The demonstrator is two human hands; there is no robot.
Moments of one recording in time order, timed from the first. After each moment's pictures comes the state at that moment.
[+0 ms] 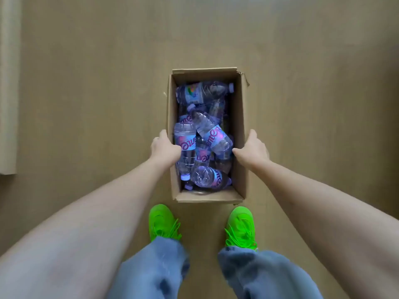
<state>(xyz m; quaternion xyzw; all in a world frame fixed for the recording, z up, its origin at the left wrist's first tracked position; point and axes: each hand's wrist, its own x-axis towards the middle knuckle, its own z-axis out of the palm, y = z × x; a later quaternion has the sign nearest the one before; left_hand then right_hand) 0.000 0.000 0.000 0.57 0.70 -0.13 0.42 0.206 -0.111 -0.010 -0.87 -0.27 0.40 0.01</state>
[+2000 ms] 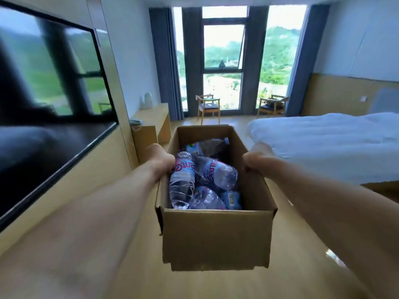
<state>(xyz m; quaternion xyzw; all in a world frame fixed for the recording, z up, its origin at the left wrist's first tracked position) -0.011 0.239 0.893 0.72 0.60 0.25 0.25 0.227 0.132 0.883 -0.89 -0.32 0.11 0.31</state>
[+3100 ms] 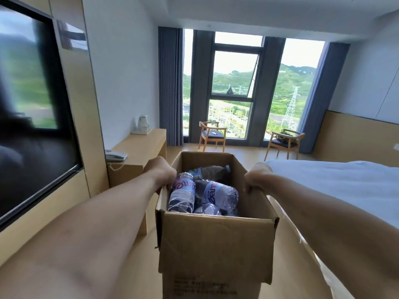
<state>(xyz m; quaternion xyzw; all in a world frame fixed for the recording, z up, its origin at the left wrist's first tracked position) 0.252 0.850 0.898 0.74 0.59 0.20 0.25 0.500 0.737 0.894 -0.90 -0.32 0.14 0.26</state>
